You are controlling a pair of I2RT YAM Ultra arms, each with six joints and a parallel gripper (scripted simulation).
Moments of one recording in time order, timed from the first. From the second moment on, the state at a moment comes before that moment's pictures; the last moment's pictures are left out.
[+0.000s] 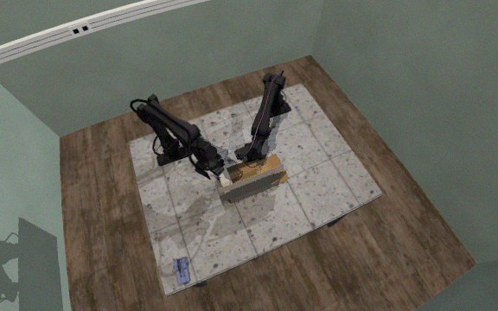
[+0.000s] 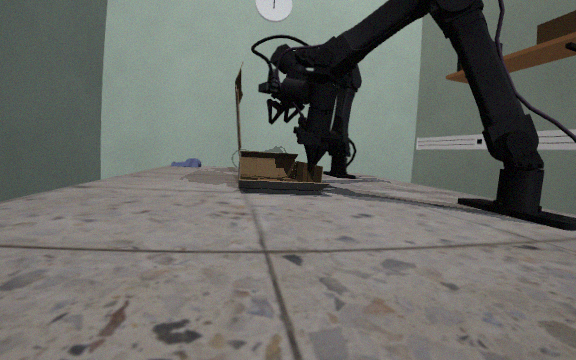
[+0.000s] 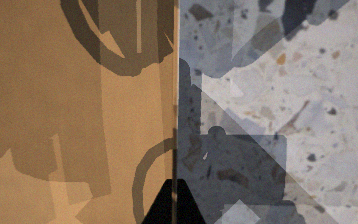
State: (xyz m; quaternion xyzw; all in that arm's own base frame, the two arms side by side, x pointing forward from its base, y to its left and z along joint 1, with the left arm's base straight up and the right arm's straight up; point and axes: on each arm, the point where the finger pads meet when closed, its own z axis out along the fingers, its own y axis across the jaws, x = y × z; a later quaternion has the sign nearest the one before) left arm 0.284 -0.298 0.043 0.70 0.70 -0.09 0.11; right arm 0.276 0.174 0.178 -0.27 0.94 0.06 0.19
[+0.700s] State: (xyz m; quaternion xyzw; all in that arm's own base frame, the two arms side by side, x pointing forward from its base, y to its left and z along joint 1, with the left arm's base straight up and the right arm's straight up) left arm 0.284 -0.298 0.043 0.70 0.70 -0.09 0.11; right arm 0.247 0.203 0.126 -0.05 0.99 0.01 0.15
